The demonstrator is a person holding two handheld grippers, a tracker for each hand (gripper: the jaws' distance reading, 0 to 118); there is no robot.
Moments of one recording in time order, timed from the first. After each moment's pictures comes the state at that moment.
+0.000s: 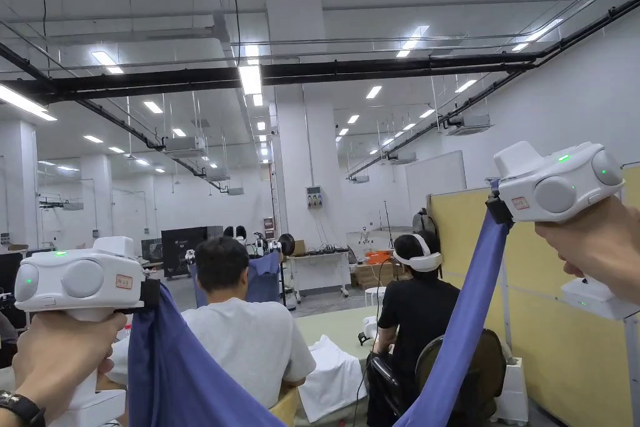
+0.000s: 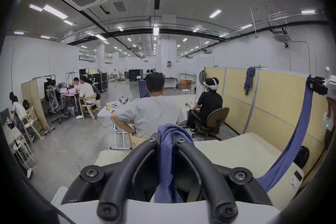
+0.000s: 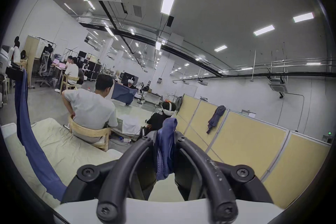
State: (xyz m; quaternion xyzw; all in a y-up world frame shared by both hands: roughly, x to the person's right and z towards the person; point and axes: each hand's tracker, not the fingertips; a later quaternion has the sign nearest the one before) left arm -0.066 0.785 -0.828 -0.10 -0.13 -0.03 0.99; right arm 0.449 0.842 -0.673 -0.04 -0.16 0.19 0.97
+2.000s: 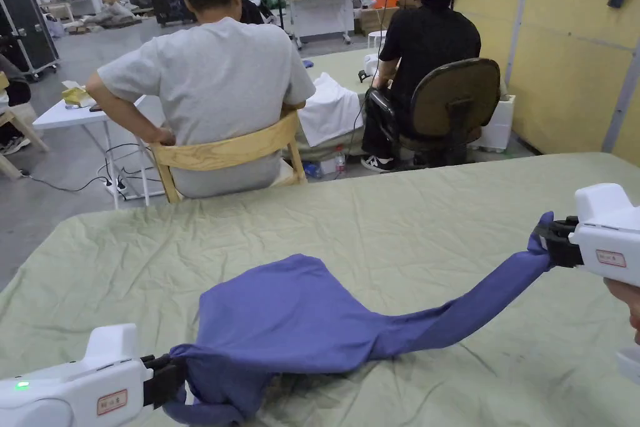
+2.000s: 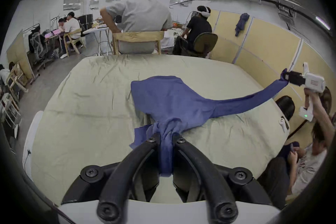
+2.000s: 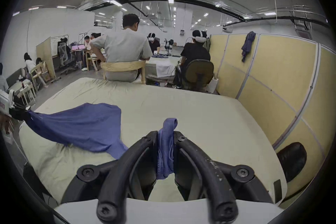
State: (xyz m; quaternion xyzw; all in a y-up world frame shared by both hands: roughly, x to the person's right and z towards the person) left arm -0.134 0.398 -0.614 -0.35 -0.19 0.01 0.92; right arm 0.448 0.448 -0.542 -0.25 -0.05 0.05 0.96
